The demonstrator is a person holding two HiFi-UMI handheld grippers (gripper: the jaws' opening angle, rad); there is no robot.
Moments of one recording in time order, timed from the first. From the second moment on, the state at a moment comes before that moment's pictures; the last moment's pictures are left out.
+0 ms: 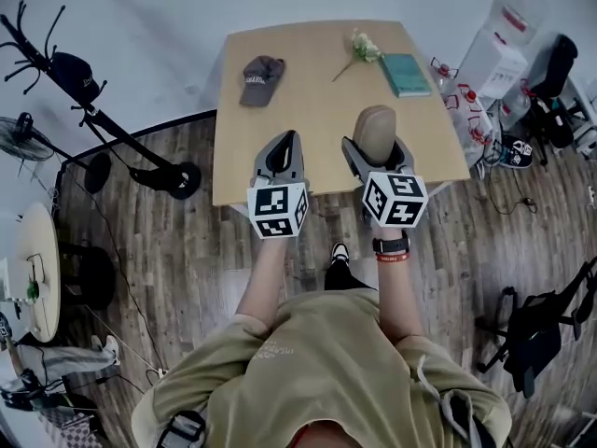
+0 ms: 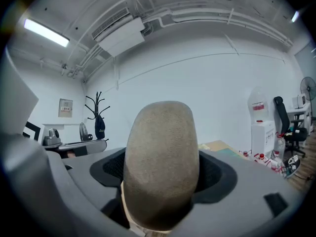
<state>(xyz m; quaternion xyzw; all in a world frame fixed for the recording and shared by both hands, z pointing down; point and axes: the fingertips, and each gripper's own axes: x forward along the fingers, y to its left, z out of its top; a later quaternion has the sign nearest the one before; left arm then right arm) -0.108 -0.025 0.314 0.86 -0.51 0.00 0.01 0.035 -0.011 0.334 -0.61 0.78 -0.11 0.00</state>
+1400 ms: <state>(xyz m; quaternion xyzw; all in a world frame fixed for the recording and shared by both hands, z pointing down) 0.008 -0.266 0.417 0.86 -0.51 0.05 0.06 0.124 -0.258 0.461 -0.55 0.80 -0.22 -0.02</state>
